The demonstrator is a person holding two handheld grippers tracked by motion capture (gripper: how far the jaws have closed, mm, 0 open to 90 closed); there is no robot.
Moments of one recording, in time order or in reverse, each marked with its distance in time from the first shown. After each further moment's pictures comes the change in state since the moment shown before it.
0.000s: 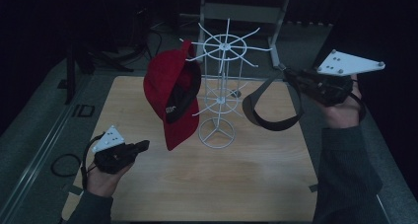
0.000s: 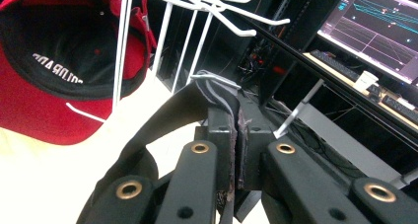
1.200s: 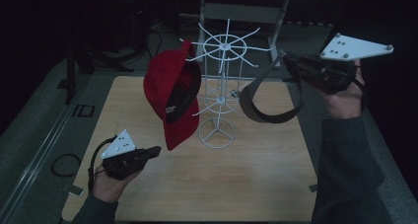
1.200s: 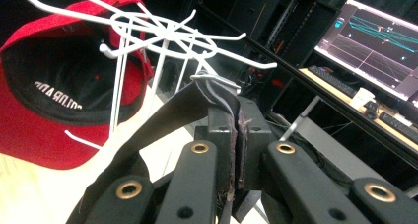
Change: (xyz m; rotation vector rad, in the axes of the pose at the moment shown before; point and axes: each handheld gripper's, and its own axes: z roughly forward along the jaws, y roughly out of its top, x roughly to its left) left arm -0.027 0.014 0.001 0.009 -0.083 0.086; right arm -0.008 0.030 0.000 -0.046 0.004 -0.011
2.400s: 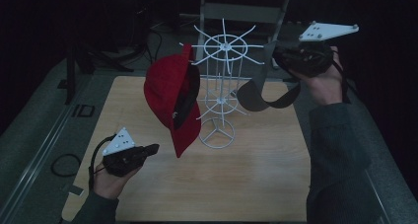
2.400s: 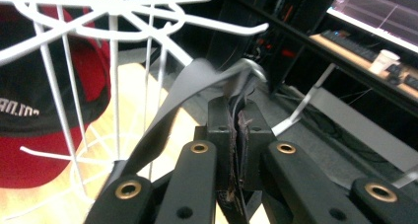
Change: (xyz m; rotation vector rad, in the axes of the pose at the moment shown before) left arm 0.011 -0.007 0.007 0.007 0.030 -0.023; right arm -0.026 -0.009 0.055 0.116 0.031 0.097
